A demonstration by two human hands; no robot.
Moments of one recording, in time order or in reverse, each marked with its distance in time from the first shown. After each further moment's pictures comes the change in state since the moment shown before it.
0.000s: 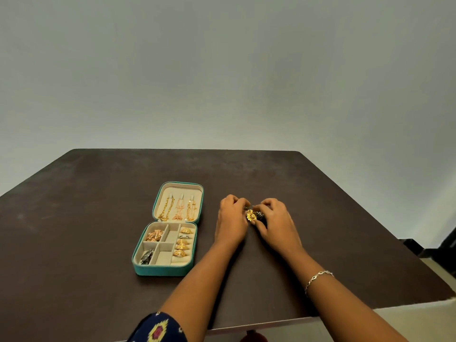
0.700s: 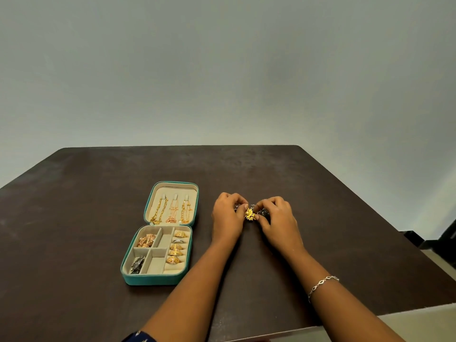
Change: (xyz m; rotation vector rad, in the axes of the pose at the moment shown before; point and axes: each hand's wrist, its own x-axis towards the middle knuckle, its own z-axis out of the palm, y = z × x) left_hand 0.009 -0.001 0.002 -0.240 0.108 -0.088; right_hand 0.006 0.003 0.004 0.151 0.049 0.136
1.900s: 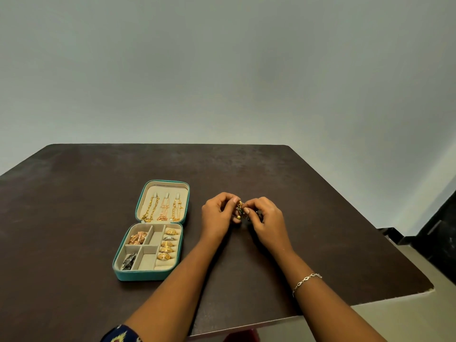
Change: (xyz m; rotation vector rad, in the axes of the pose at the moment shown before) left_hand -0.010 0.007 -0.007 -0.540 -0.065 -0.088; right_hand -0.006 -0.002 -0.007 0.286 0.086 -0.129
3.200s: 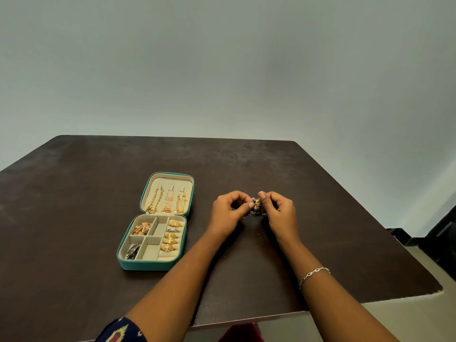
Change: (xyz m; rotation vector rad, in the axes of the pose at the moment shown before) left_hand 0.001 -0.010 0.002 0.066 -0.174 0.104; right_hand 0.004 0.008 -0.002 0.388 0.099 0.245
